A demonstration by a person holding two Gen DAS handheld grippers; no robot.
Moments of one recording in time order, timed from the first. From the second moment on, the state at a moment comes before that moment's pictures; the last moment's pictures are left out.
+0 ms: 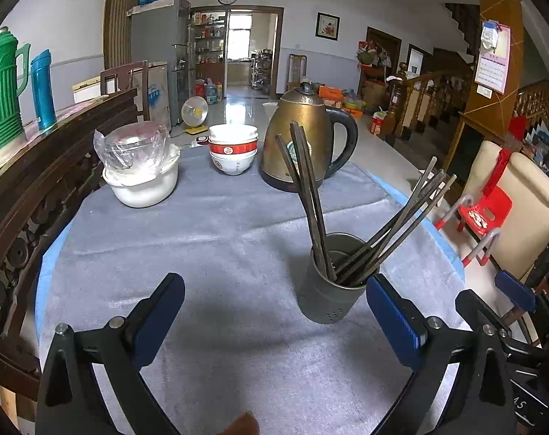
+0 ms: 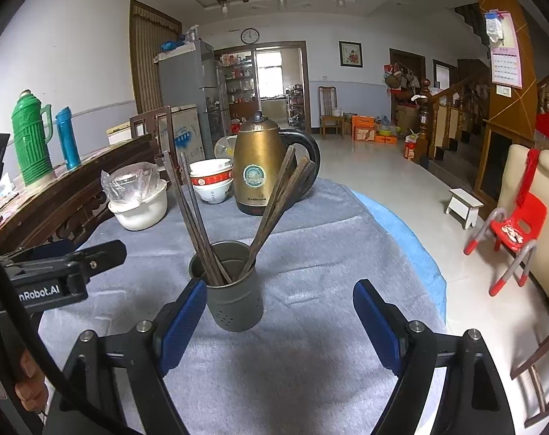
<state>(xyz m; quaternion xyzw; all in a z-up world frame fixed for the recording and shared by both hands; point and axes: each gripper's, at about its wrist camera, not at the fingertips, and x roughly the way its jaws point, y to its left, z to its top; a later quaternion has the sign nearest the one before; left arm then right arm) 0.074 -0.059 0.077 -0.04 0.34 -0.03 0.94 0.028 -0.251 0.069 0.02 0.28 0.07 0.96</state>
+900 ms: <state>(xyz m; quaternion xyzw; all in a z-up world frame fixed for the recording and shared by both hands) 0.075 -0.061 0.076 -0.03 0.34 -0.04 0.94 0.030 -0.246 0.080 0.01 0.27 0.06 0.96</state>
